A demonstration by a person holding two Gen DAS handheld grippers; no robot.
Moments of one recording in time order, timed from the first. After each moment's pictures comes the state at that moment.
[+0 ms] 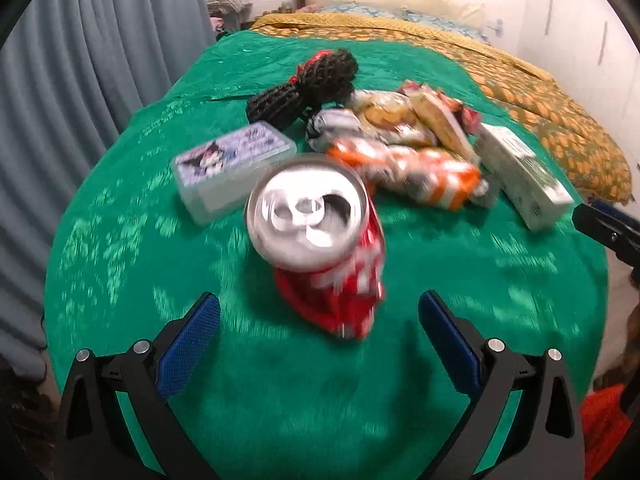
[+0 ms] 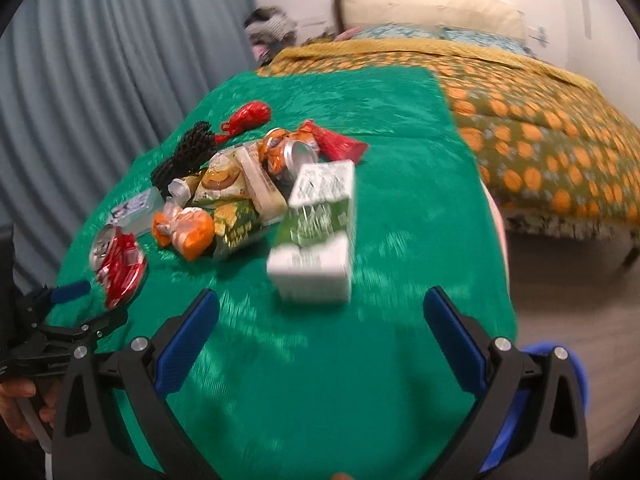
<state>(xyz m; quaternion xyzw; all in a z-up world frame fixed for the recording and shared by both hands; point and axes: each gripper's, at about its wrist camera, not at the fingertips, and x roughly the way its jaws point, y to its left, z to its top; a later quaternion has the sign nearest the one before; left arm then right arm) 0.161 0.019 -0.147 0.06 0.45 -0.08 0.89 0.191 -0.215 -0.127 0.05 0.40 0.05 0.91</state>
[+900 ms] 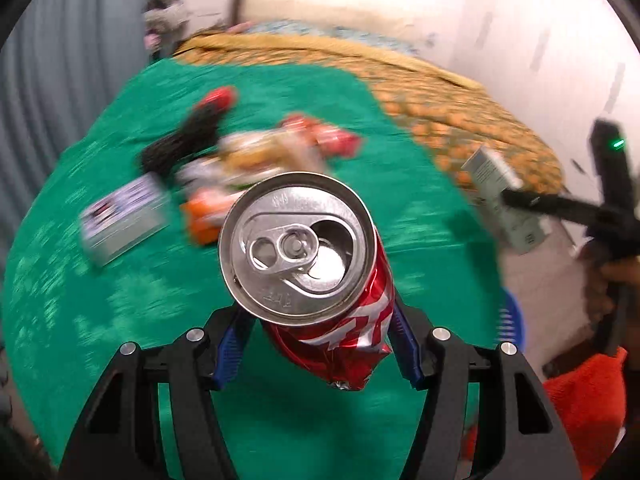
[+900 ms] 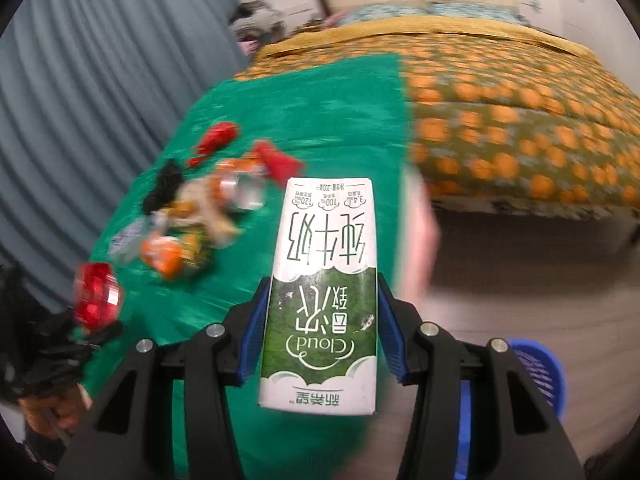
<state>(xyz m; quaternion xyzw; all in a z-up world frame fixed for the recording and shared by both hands) 0.122 -0.061 -0.098 0.03 0.41 -0.24 0.88 0.146 -0.348 -0.105 0.13 0.42 0.02 0.90</state>
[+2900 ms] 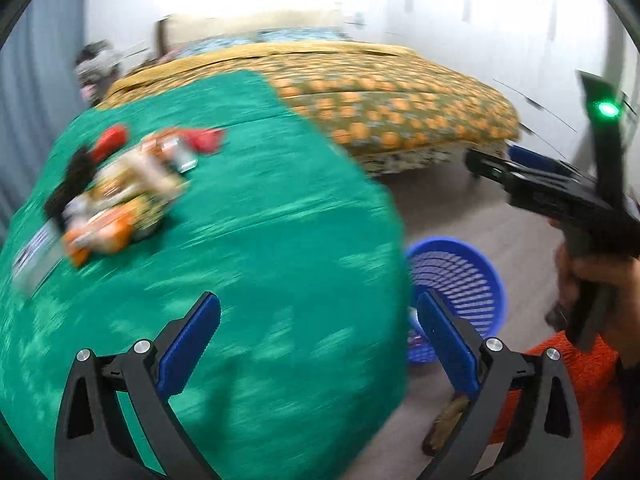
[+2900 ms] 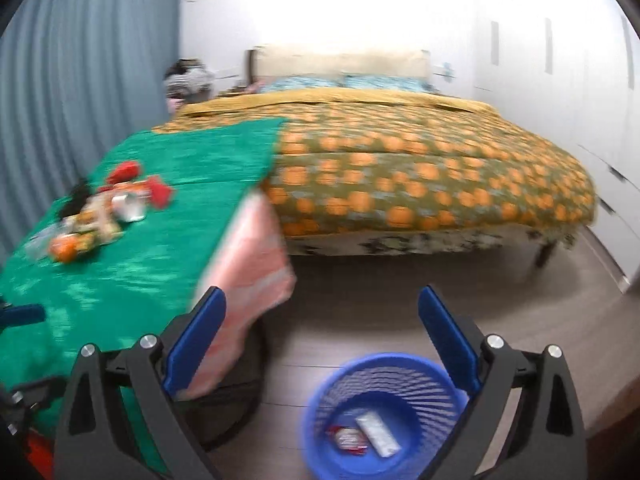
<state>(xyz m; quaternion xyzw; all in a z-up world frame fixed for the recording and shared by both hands) 0.061 -0.156 -0.131 0.11 0.39 -0.28 0.87 0.053 -0.360 -0.119 0.05 0.30 -0.09 0.95</state>
